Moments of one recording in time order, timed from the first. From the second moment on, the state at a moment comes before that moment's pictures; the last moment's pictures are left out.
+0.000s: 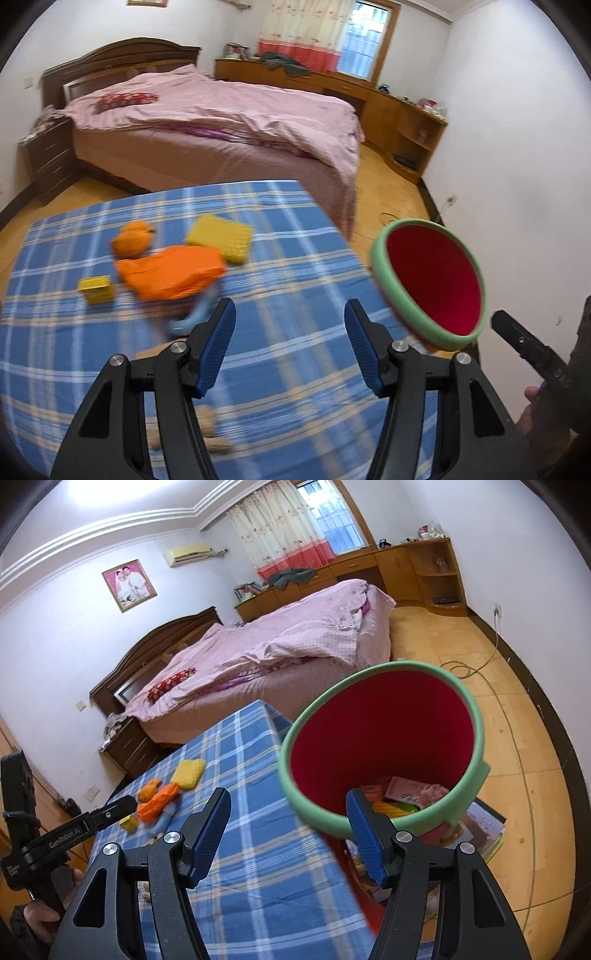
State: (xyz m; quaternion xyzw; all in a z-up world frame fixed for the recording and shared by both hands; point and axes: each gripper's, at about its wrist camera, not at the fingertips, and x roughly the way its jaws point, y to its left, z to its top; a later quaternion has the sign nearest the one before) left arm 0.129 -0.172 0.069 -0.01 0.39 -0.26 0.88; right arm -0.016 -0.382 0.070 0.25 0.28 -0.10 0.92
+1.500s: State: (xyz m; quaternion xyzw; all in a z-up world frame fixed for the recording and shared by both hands) left arm 0.247 -0.025 -0.019 -0.10 0.43 -0.12 0.89; right arm 0.069 -0.287 0.042 0.19 0.37 -0.08 0.90
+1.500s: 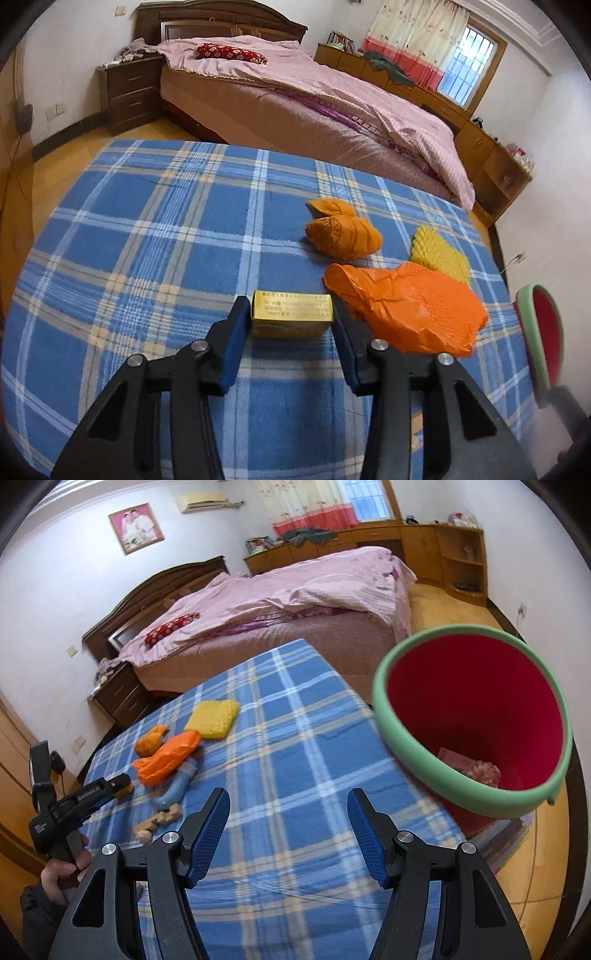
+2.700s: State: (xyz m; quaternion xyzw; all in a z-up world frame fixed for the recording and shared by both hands) left arm 0.247 0.033 -0.008 -0.17 0.41 -0.07 0.89; right arm 0.249 -0.140 -0.011 -0.01 0.48 0.04 0.88
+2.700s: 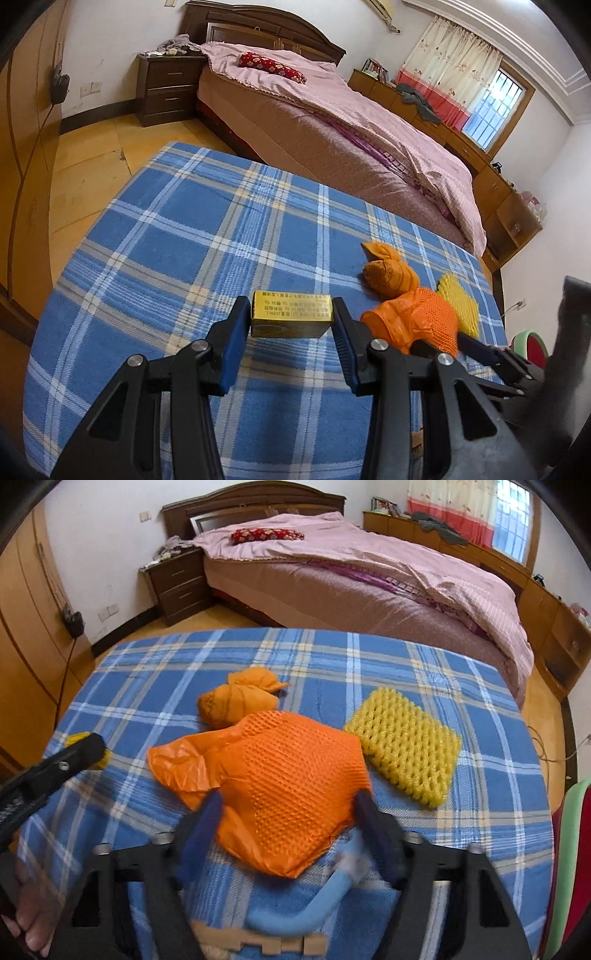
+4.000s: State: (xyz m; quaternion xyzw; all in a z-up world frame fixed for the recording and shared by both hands) left arm 0.188 -0.059 0.043 -0.10 0.38 -0.19 0.90; right arm 0.029 -0.311 0.069 0.16 0.31 -0.10 0.93
